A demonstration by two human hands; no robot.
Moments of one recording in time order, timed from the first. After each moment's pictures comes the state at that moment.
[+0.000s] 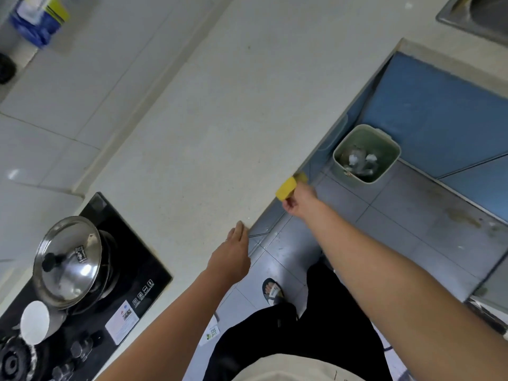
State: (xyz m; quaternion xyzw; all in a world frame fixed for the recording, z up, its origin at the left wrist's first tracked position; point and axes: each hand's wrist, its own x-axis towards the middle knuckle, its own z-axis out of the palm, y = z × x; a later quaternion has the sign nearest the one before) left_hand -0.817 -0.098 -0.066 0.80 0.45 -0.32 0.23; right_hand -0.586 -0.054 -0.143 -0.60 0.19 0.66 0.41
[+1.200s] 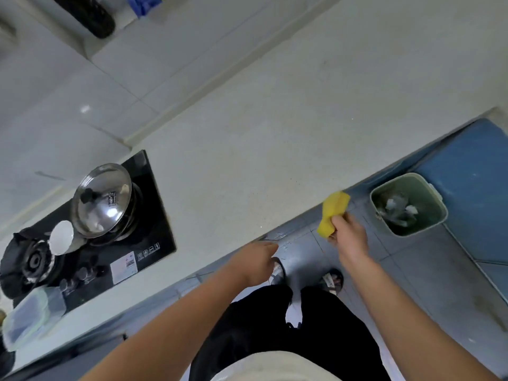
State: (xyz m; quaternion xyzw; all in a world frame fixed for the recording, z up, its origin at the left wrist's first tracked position) left_hand -0.749 -0.105 -0.051 0.74 0.52 -0.26 0.33; right_hand -0.514 -0.096 -0.106 -0.68 -0.08 0.61 0.40
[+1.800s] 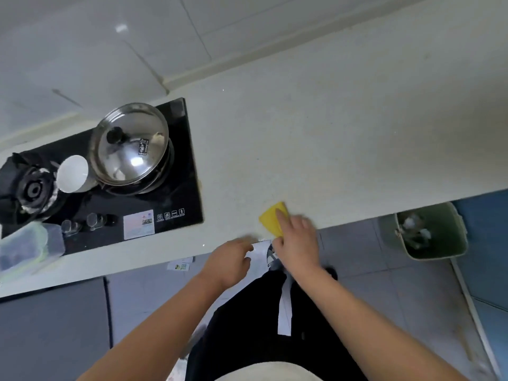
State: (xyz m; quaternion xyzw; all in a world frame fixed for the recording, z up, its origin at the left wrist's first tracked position) left_hand -0.897 -0.150 -0.062 0.64 0.67 -0.14 0.36; right_hand -0.710 -0.100 -0.118 -0.59 -0.76 0.26 0.06
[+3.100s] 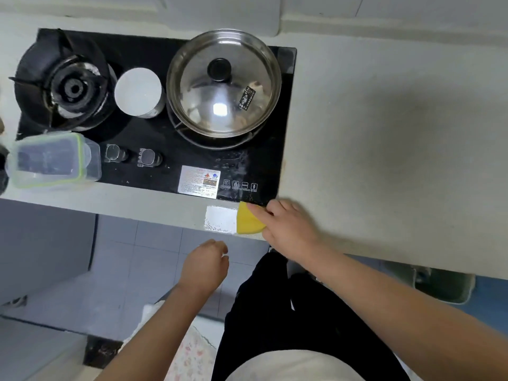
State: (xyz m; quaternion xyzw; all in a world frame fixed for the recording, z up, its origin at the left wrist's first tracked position) left_hand -1.060 -0.263 -0.079 0.41 0.84 -0.05 0.36; right_hand -0.904 -0.084 -0.096 -0.24 -0.95 0.21 -0.04
